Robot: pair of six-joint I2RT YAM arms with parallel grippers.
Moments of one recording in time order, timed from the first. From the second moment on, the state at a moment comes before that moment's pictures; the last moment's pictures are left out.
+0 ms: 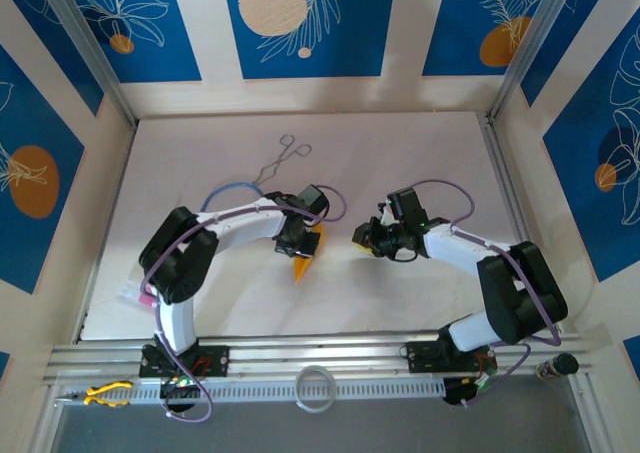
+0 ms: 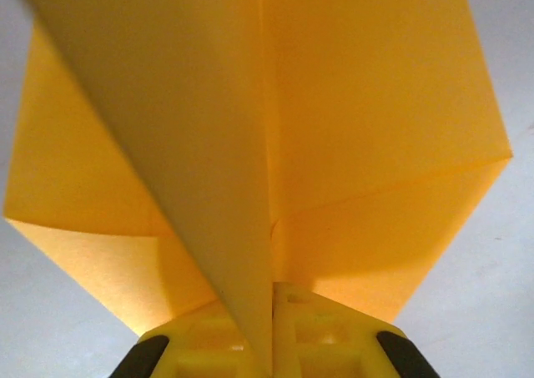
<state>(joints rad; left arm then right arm) -0.79 1.89 1.28 -0.79 0.03 -0.50 0.39 1.44 0.66 -0.20 -0.52 0.87</state>
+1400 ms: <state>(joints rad) -0.86 2.04 1.45 -0.92 -0.10 -0.84 0.34 1.38 0.65 -0.25 -0.53 0.81</state>
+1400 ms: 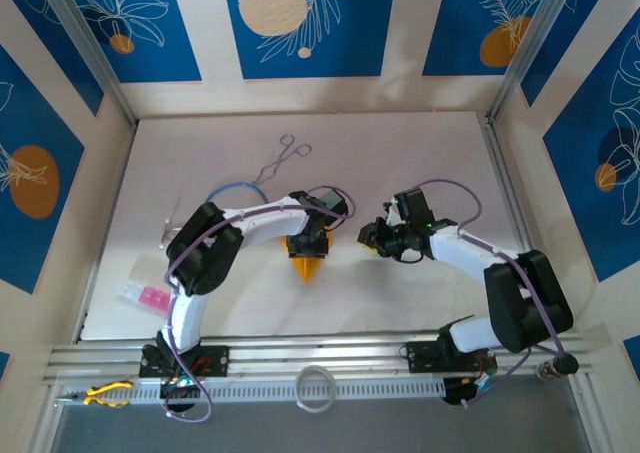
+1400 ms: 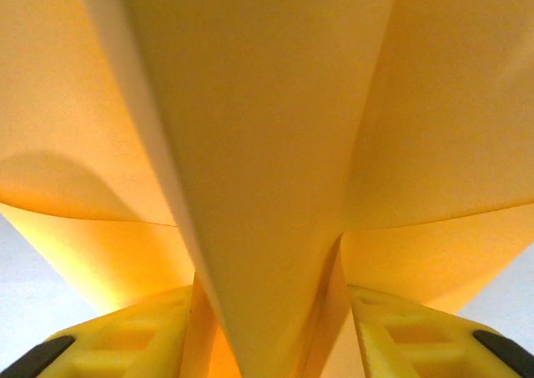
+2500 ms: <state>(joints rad) -0.84 1.67 1.40 -0.88 -0.36 -0.71 0.20 1.07 0.73 -0.37 -0.01 0.47</state>
